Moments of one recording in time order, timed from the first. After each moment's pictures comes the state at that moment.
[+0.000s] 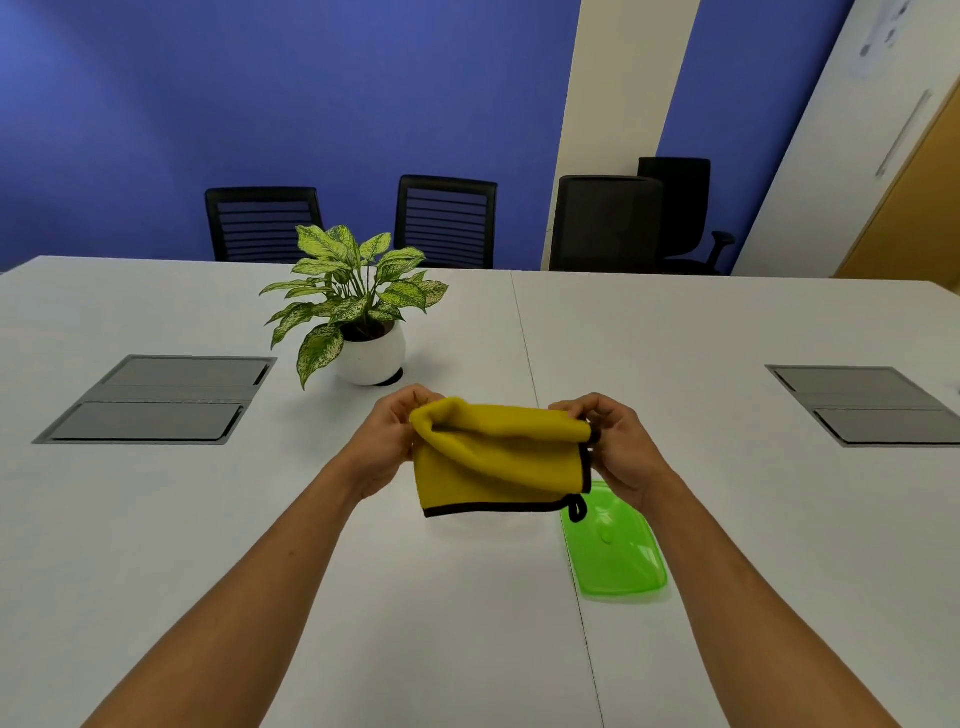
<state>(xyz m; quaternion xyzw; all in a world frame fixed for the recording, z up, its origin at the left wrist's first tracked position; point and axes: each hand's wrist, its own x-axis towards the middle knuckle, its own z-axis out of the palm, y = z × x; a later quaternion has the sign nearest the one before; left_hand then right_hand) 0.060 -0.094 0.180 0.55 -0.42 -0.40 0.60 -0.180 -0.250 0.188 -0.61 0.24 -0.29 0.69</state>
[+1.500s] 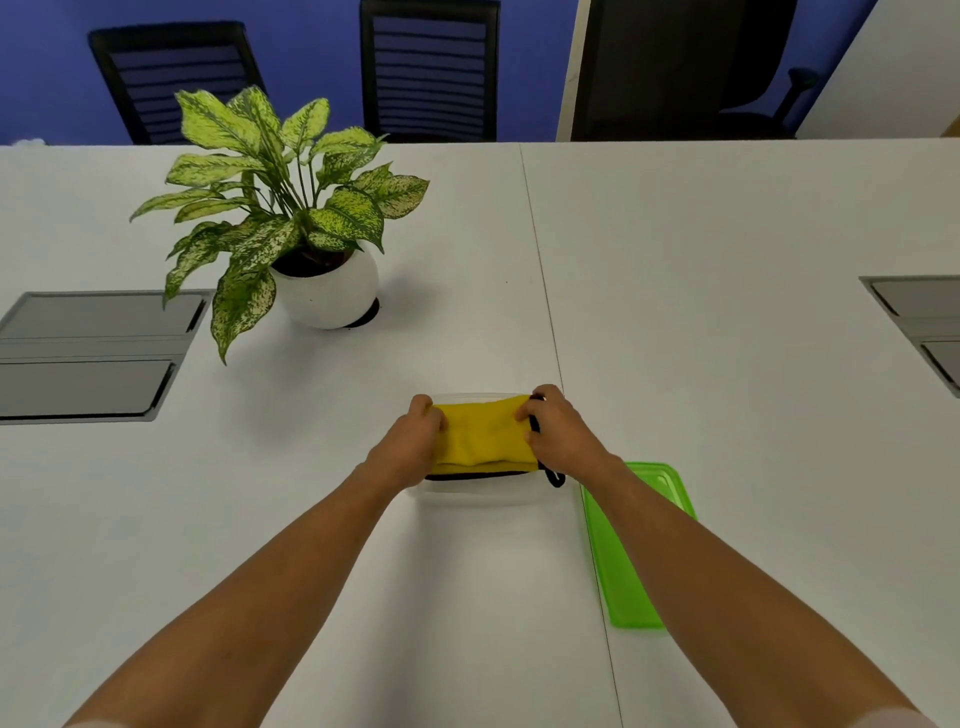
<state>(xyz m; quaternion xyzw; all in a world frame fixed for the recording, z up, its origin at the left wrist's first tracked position) 0.136 -0.249 0.000 0.81 -0.54 -0.20 0.05 -0.048 -0.388 0.010 -0.89 0.35 -0.02 0.29</state>
